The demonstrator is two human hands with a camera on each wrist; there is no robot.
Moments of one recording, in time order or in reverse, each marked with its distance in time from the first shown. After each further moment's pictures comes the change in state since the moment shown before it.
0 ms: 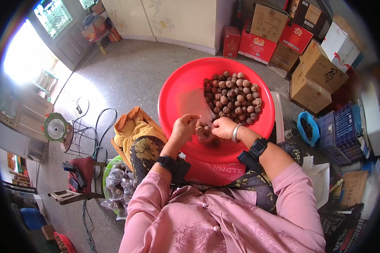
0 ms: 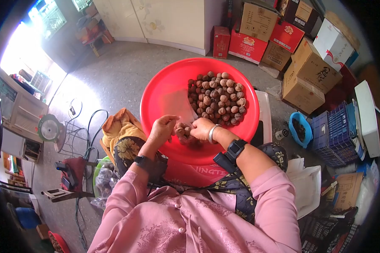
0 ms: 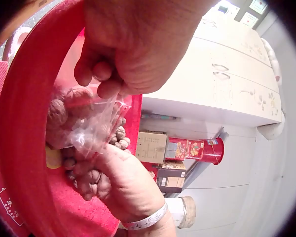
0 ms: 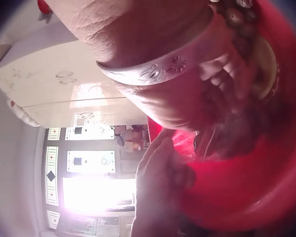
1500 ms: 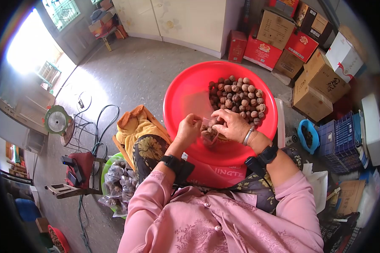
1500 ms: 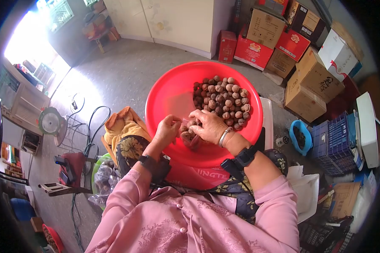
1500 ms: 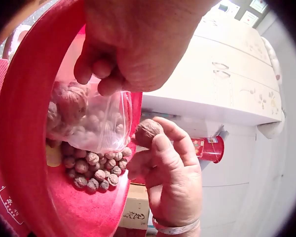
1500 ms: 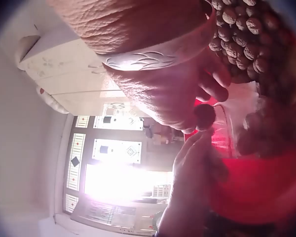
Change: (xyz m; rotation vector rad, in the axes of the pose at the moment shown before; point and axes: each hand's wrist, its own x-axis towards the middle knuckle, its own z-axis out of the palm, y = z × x) left_hand -0.005 0.009 0.003 0.007 0.069 -0.007; right_hand -0.025 -0.020 -0.017 -0.230 0.377 -0.599
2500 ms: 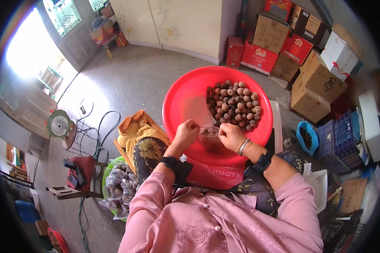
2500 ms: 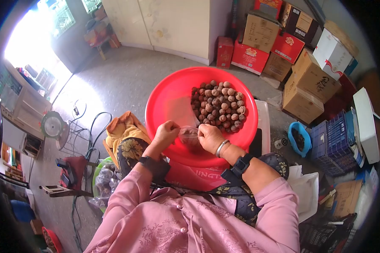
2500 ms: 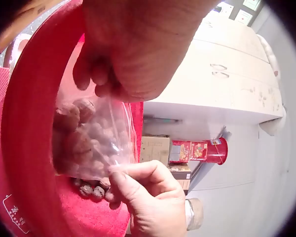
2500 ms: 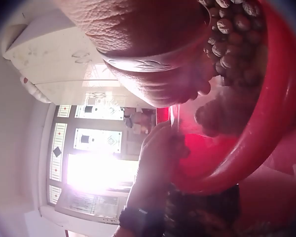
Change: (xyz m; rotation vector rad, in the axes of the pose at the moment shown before) left_hand 0.002 -0.013 -0.002 0.270 0.044 0.123; right_hand -0.036 0.025 0.026 -0.048 0.064 0.015
